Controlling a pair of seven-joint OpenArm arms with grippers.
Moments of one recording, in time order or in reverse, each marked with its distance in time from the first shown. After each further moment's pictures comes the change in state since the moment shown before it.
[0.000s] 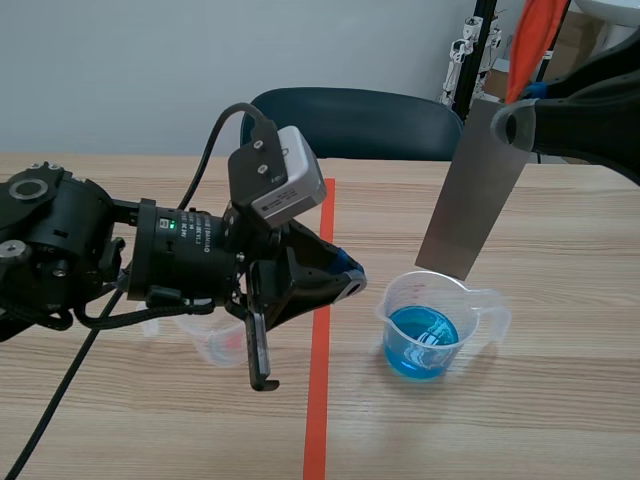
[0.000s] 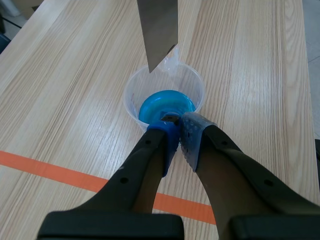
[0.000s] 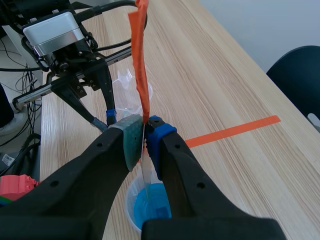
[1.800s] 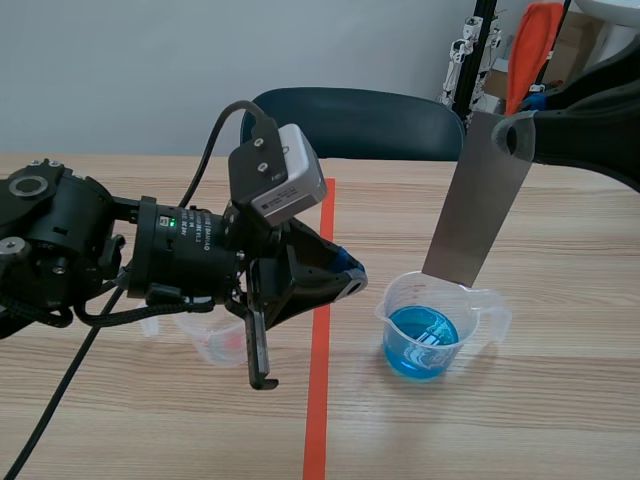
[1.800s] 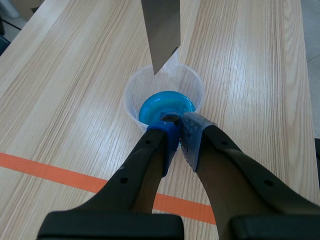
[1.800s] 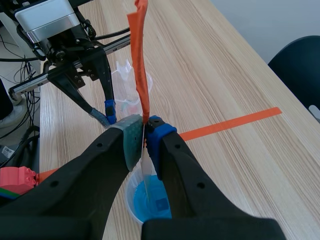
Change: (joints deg) left arm -0.3 0.0 0.0 0.0 0.0 -0.5 0.0; right arm 0.0 0.0 0.0 0.0 0.0 0.0 -2.2
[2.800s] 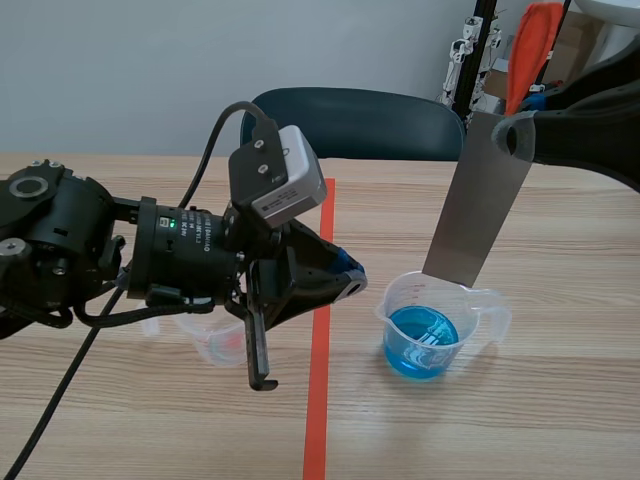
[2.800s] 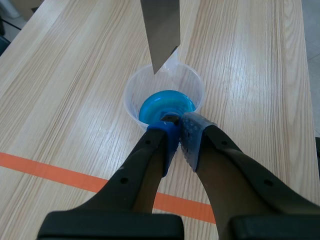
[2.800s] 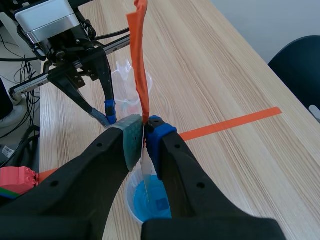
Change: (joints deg) left arm 0.0 0.0 0.0 0.0 0.4 0.0 -0.1; right arm 0.0 0.0 0.0 0.0 0.0 0.0 0.0
